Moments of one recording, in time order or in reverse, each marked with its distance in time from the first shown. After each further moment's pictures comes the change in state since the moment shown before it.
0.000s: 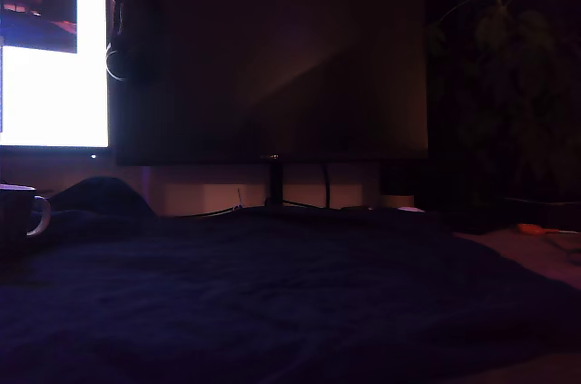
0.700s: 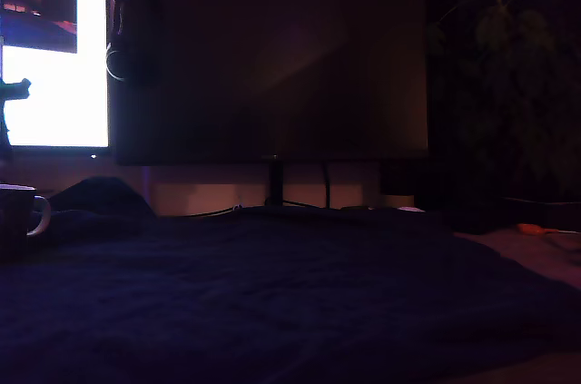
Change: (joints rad) arm 0.010 0.286 0.418 -0.359 -0.041 0.000
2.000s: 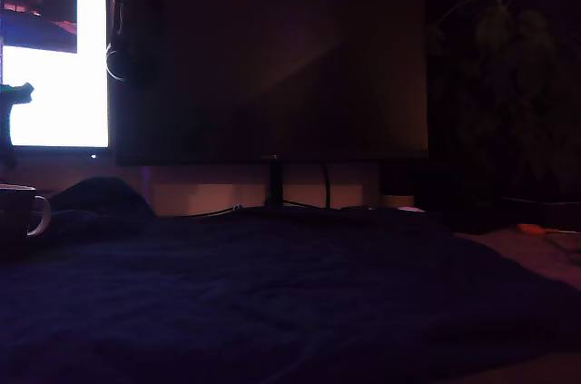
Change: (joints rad) arm 0.004 0.027 0.053 -0.085 0.000 0.000
